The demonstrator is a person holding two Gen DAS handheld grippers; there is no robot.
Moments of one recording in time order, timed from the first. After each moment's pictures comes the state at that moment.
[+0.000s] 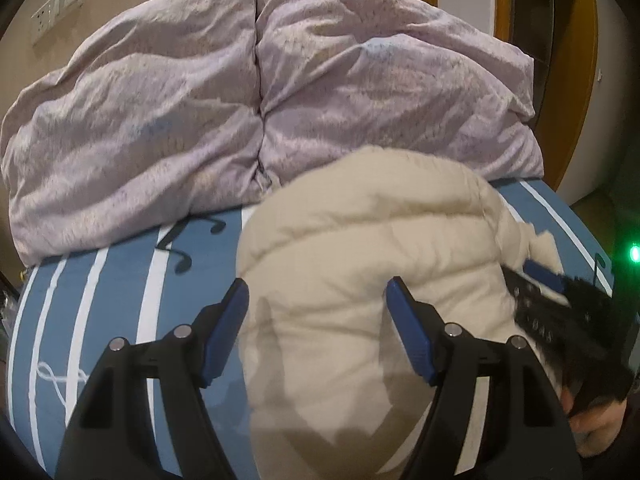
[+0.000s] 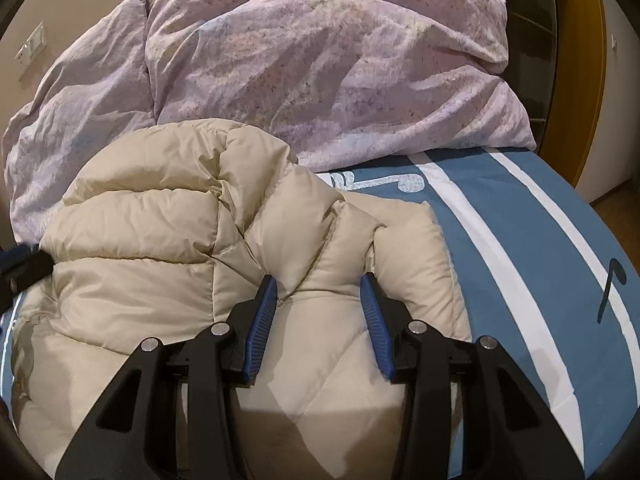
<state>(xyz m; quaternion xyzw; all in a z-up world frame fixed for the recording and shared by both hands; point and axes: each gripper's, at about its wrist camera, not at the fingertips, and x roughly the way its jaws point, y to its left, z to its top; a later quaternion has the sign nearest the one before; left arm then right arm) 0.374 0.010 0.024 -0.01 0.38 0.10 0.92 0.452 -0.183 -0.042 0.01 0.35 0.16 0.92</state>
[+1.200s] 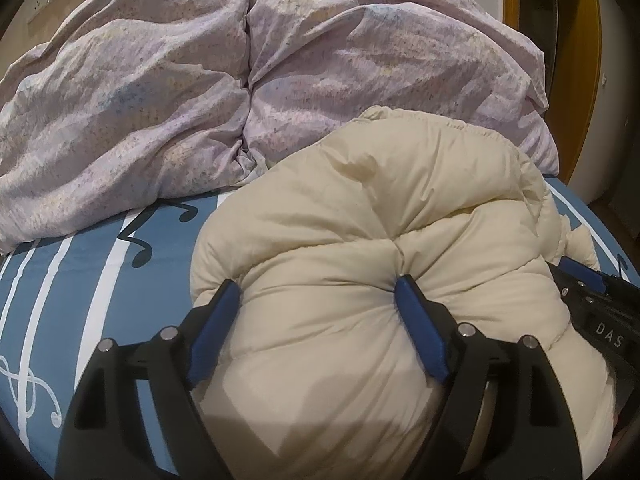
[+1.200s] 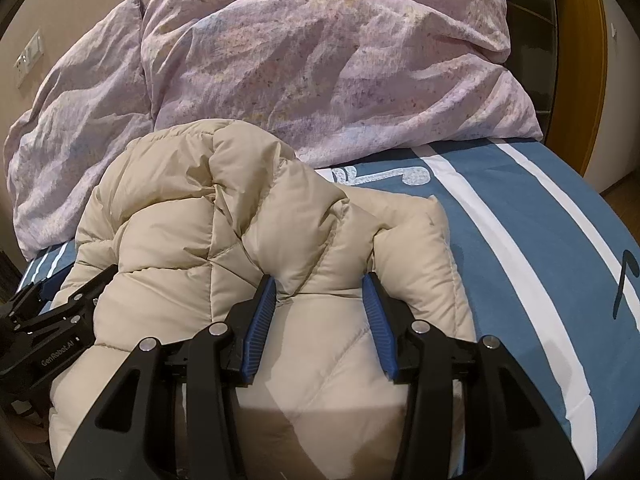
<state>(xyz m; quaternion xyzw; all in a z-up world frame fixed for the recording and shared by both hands) 0.402 0.014 -0.042 -0.02 0.35 0.10 0.93 0.461 -0.186 -0.049 0.03 0.35 0.17 0.92</state>
